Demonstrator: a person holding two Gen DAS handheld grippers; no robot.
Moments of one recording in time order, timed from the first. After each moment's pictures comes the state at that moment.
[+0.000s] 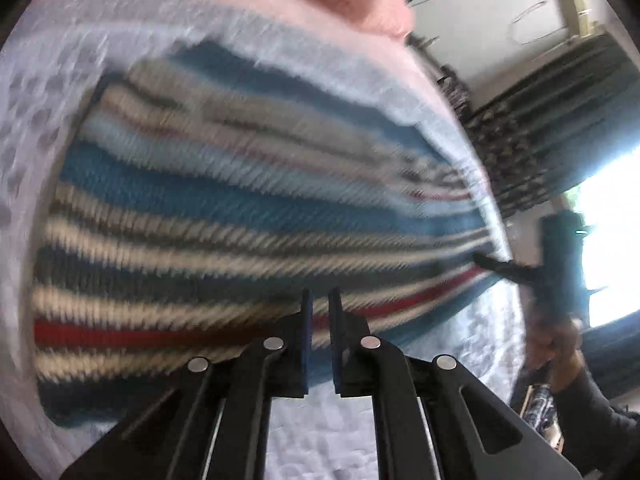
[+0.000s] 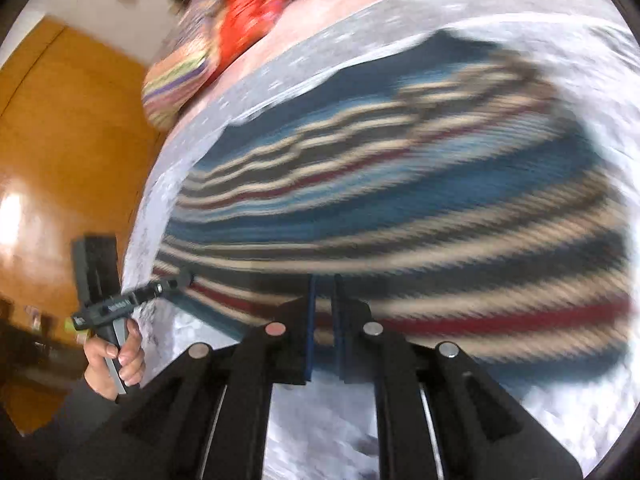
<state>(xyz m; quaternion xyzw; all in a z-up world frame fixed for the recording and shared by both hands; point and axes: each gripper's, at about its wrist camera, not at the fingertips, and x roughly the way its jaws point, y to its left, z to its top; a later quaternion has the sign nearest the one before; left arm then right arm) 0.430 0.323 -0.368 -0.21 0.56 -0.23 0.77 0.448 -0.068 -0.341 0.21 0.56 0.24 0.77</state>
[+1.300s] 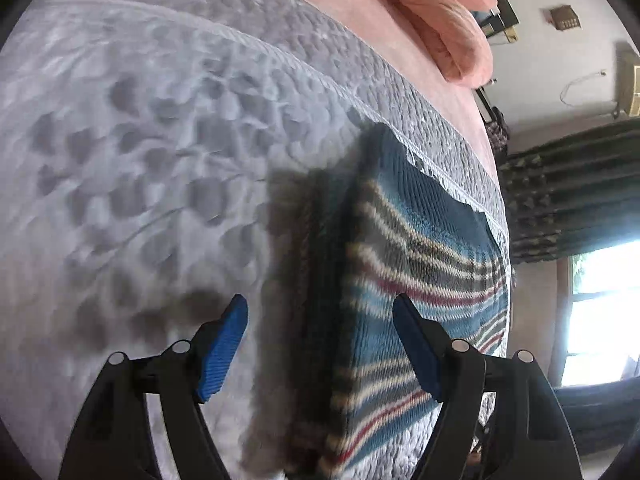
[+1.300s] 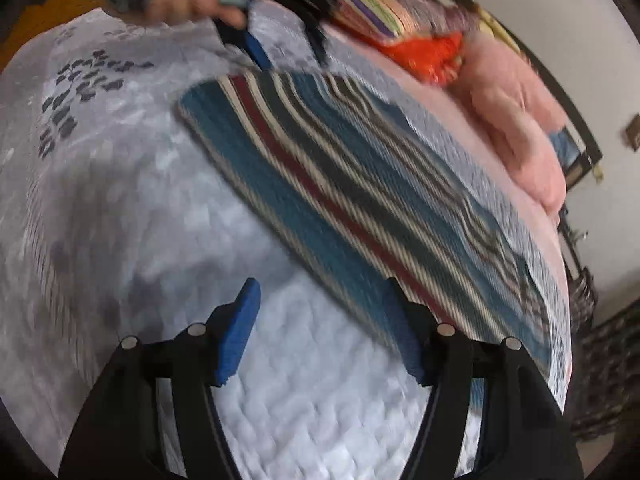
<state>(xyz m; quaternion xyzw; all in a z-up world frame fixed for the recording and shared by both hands) 0.541 0.480 -0.377 -0.29 0.59 -0.19 0.73 0.291 0.215 -0.349 -0.35 0.36 0.24 0.83</state>
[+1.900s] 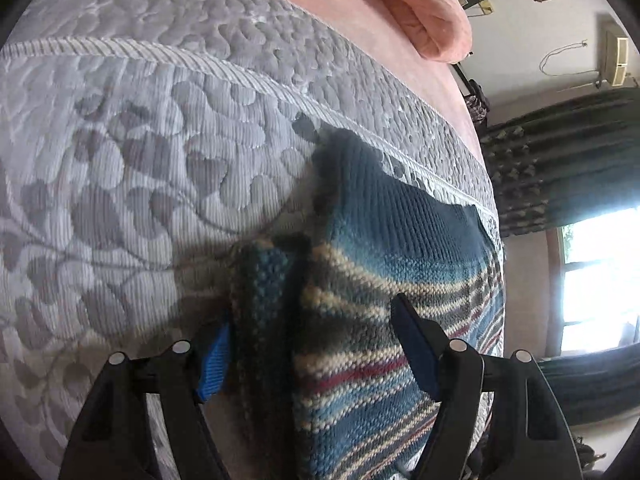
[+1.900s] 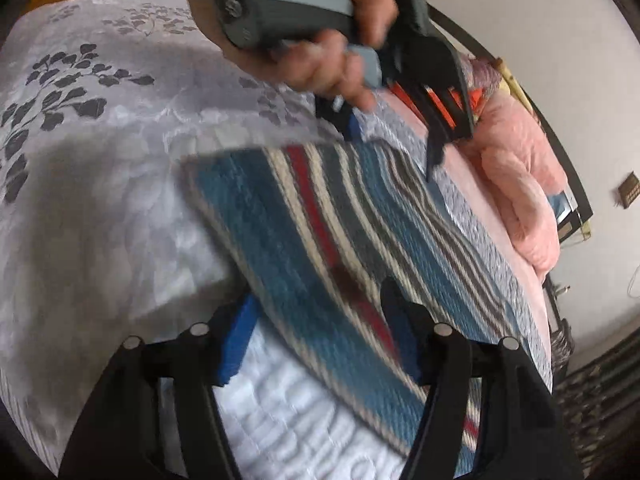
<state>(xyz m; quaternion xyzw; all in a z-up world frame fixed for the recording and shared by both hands) 0.600 0.440 -0.391 -0.27 0.59 -0.25 0.72 0.307 0.316 -0.376 -0.40 0.28 0.23 0.84</state>
